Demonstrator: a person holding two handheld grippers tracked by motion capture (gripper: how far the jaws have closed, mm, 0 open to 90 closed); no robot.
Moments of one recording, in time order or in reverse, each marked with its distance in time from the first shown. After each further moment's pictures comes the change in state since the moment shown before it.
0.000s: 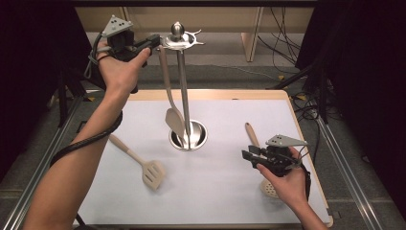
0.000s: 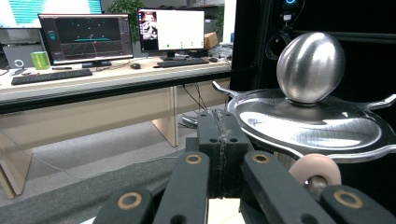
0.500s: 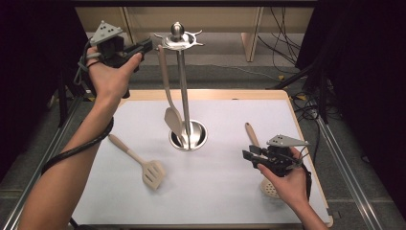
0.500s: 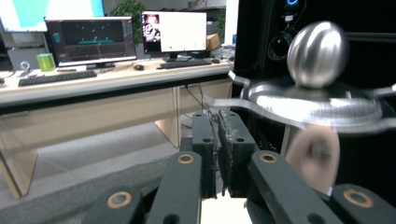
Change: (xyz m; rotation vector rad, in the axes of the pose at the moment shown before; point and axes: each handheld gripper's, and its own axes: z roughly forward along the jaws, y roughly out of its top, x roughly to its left) left arm 0.012 -0.015 -0.027 0.008 0.017 -0.009; right arm -0.005 0.000 -0.001 -0.015 -0.012 -0.036
